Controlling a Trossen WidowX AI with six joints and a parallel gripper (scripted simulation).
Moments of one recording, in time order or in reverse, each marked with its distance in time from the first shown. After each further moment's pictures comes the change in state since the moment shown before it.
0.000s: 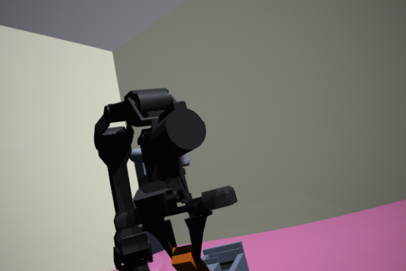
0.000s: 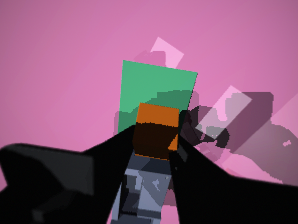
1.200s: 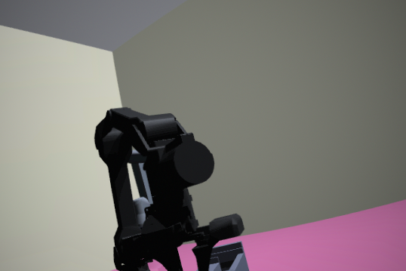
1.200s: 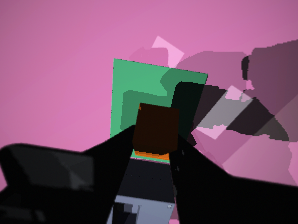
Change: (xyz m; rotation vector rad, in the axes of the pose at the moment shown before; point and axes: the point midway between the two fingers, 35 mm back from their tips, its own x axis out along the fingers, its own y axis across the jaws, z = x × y) arm 0.044 -0.001 -0.001 0.000 0.003 -0.003
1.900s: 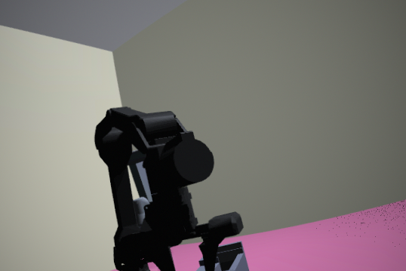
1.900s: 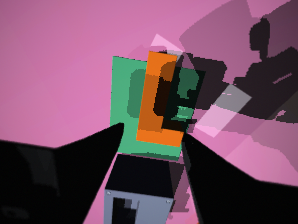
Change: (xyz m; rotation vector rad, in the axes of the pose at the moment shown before) arm -0.004 -0.001 -0.001 0.000 0.009 -0.007
